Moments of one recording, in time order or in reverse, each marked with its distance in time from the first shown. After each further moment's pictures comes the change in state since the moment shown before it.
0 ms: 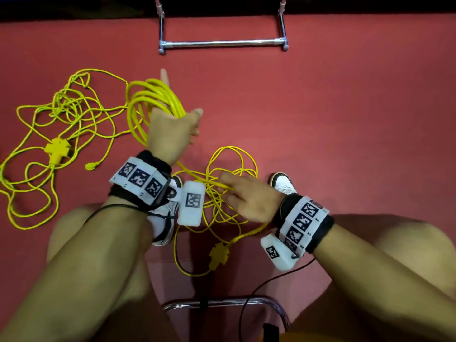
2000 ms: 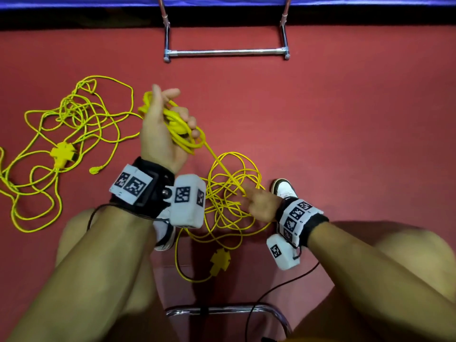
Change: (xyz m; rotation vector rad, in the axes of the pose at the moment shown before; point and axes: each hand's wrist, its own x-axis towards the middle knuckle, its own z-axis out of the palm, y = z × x) left_hand -0.002 0.015 -0.012 -0.857 -0.078 -0.178; right_hand 0.011 0.054 0.027 -0.077 -0.110 0.412
